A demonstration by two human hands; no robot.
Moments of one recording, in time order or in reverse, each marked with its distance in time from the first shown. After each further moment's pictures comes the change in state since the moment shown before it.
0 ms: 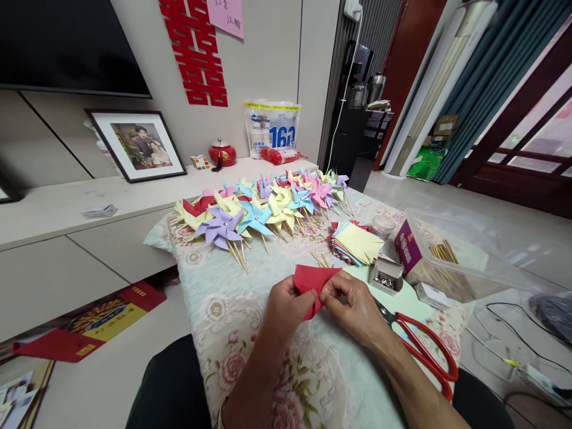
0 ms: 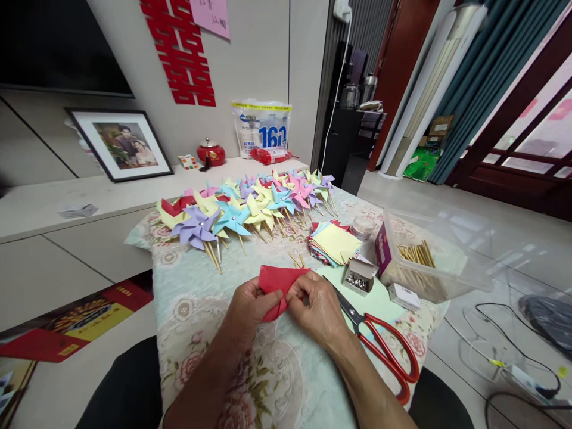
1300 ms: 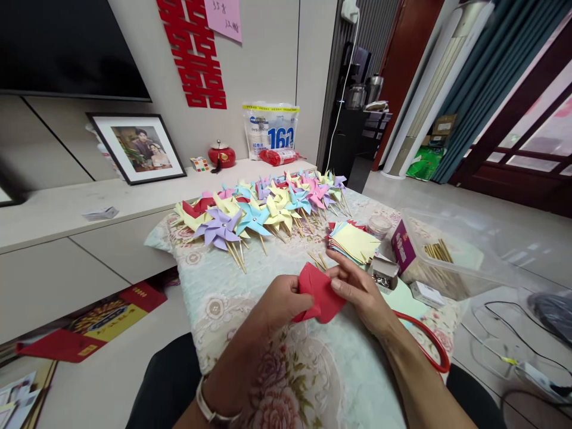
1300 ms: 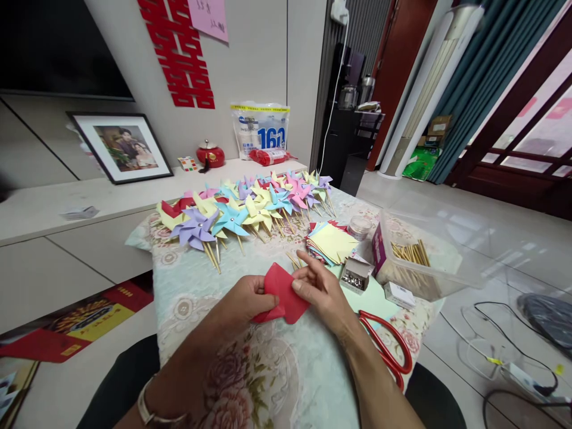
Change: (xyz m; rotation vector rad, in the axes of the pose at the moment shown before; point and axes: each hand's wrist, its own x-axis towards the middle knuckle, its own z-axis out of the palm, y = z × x) left_hand 0.001 0.027 -0.009 0.336 -0.262 -0.123; right_hand 0.003 0.011 -0.020 0.727 -0.066 0.172
